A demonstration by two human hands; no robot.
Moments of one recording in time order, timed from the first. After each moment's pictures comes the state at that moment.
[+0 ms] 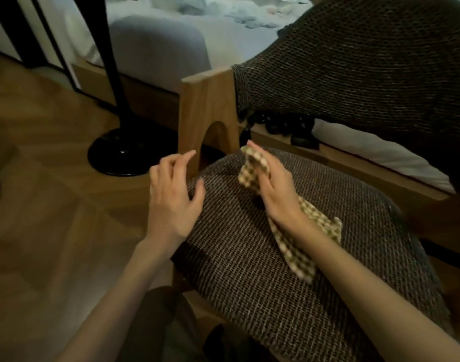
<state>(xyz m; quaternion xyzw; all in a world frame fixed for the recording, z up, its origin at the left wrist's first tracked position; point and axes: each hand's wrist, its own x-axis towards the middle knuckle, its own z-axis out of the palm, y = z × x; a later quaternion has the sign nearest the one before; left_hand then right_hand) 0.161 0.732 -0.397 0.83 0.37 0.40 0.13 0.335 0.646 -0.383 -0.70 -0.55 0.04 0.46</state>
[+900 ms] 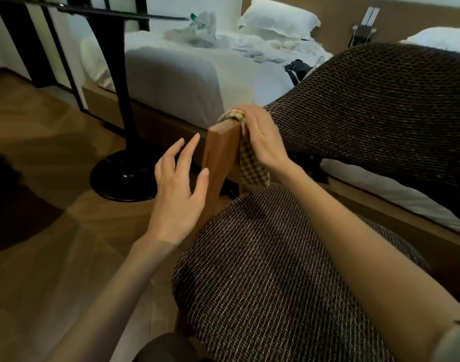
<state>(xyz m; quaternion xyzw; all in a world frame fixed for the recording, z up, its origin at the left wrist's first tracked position) 0.168 0.803 -0.341 0.80 0.33 0.44 0.25 0.367 0.799 -0.290 -0.67 -0.59 -0.05 0.45</state>
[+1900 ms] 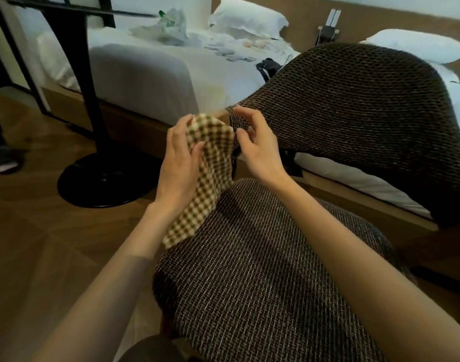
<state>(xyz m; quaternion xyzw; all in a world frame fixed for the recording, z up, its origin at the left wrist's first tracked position) 0.234 0.839 -0.344 0.79 0.22 0.52 0.23 0.358 0.747 -0.291 -0.67 -0.51 0.01 0.54</state>
